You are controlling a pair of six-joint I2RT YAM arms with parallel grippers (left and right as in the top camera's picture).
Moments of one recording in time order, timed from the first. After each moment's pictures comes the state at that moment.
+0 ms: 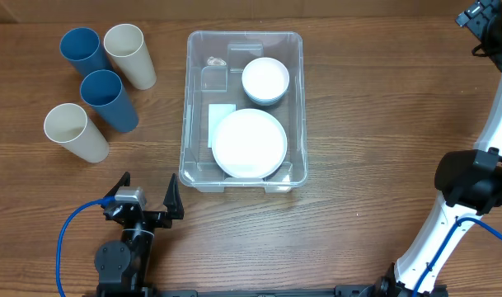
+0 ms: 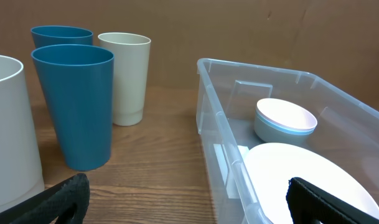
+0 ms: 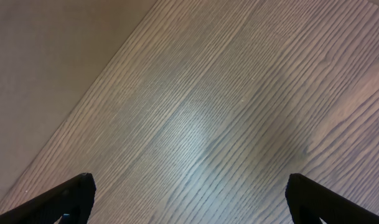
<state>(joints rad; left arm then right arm) -0.01 0.01 0.01 -0.07 0.10 -0.16 -0.33 2.28 2.65 -1.37 0.15 0.57</state>
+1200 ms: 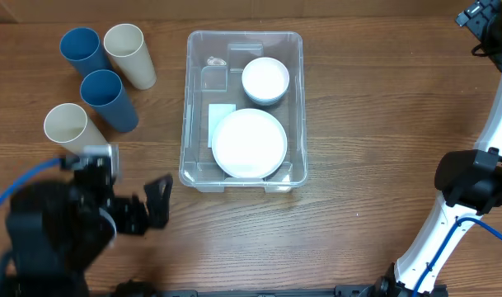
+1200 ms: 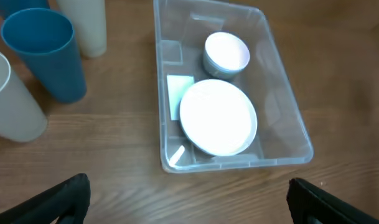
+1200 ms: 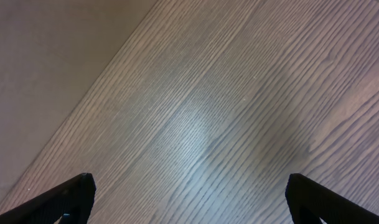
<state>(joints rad) -0.01 0.78 1.30 -1.21 0.27 -0.13 -0.33 2.28 2.65 -1.37 0.14 0.57</state>
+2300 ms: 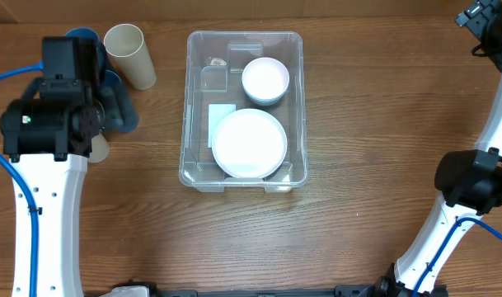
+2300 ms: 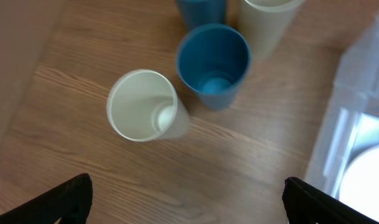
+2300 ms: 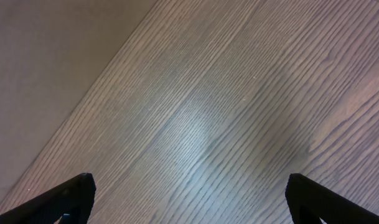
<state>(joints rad) 0.00 1.43 1.70 -1.27 -0.35 -0.23 -0.33 2.28 2.65 -1.37 0.14 0.57</state>
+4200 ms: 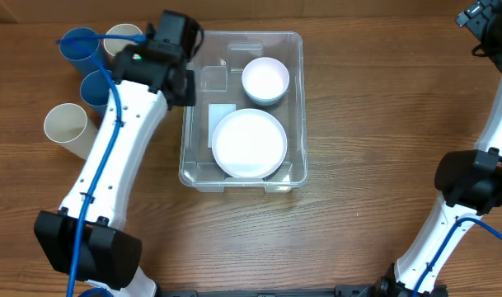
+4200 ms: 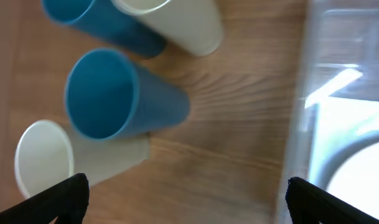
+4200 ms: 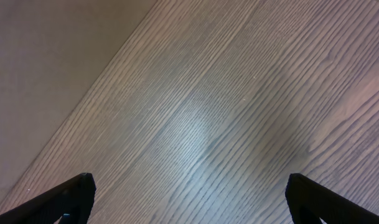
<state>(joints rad) -0.26 1.79 1.81 -1.22 -0.49 -0.26 -0.33 2.28 2.65 -1.37 0.14 0.57</state>
